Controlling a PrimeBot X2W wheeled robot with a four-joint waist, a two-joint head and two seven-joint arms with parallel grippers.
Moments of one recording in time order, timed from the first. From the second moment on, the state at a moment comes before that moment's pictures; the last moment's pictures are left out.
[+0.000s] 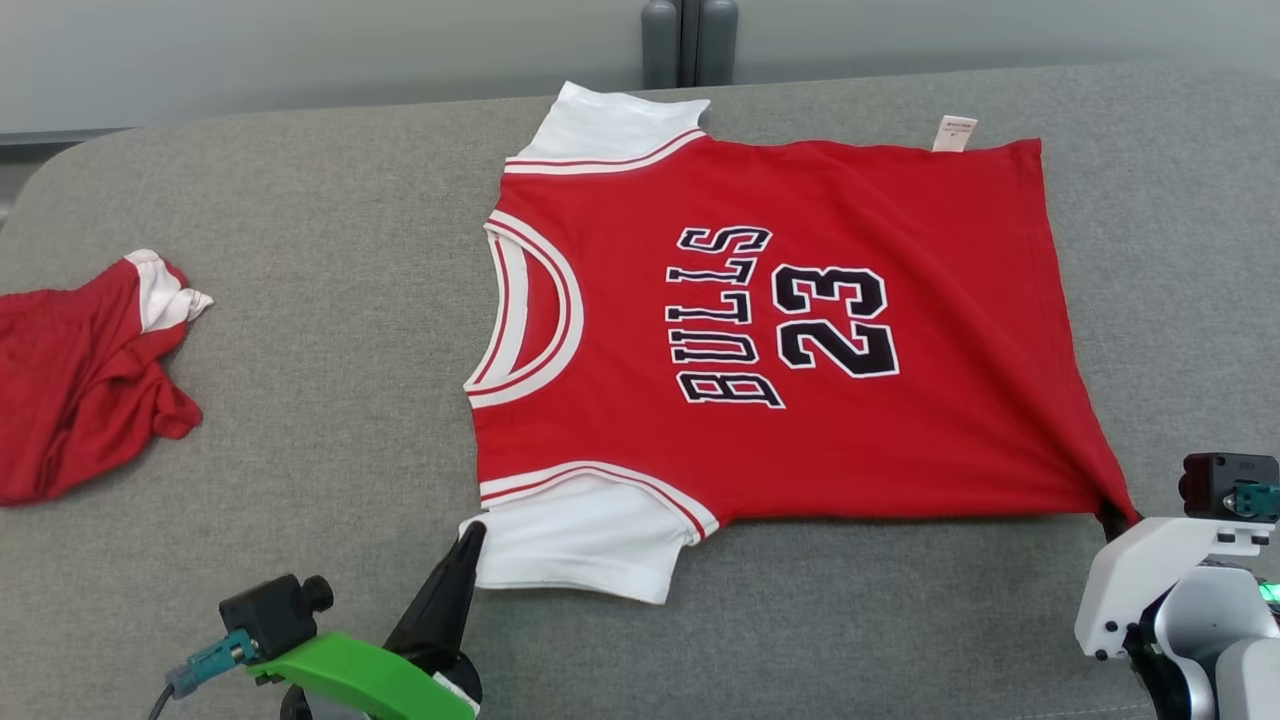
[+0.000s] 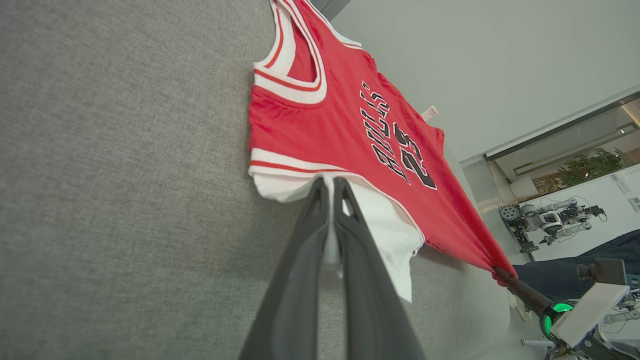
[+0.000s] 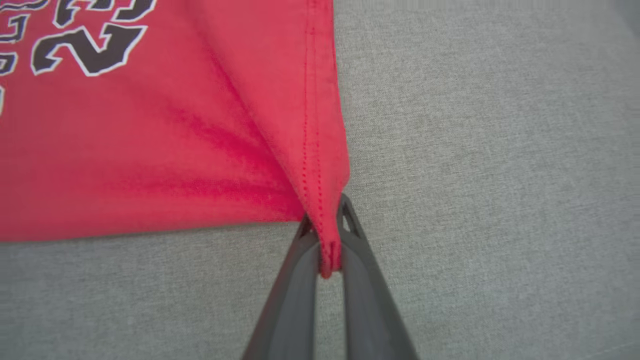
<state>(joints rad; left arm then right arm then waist) -0.08 0.37 -0.59 0.10 -1.22 -0.04 -0.19 -0.03 -0.06 -0.24 0.07 0.06 0.13 0.46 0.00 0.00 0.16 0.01</state>
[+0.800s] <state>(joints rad) -0.55 0.20 -0.58 0.38 -1.06 -0.05 -0.23 -0.36 -0.14 -0.15 0.21 0.07 0.13 0.55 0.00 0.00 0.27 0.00</state>
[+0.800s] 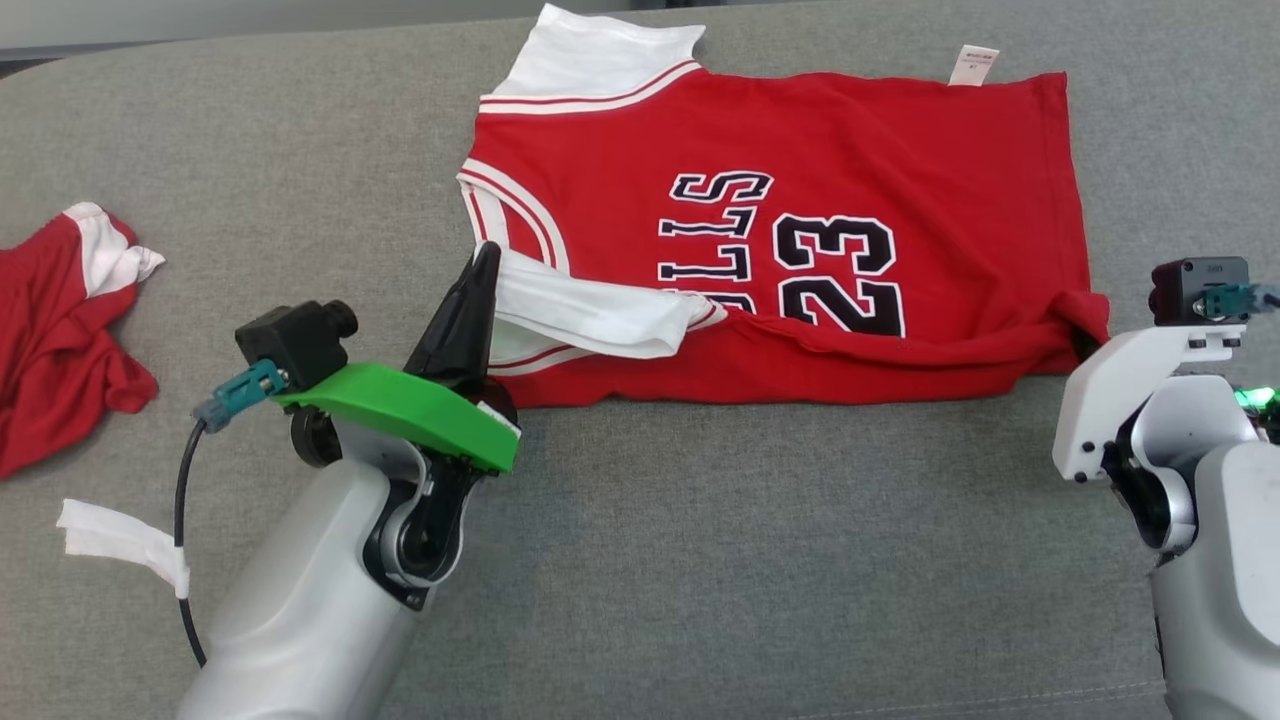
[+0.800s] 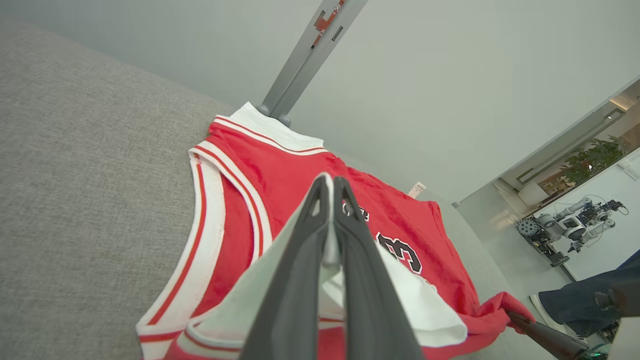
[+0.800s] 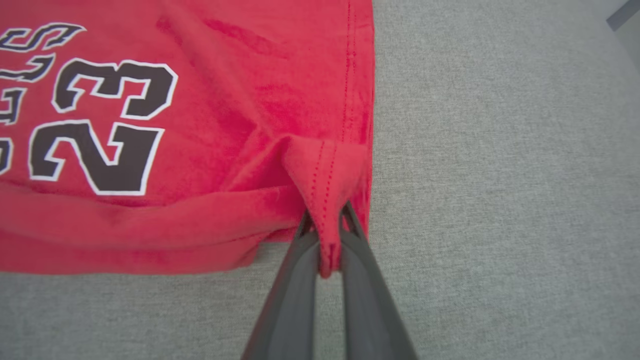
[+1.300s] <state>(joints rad) -0.67 0.14 -0.54 0.55 -1.03 -0.08 -0.26 -0.50 -0.14 -0.16 0.34 0.05 0.13 0.48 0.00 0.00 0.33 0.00</state>
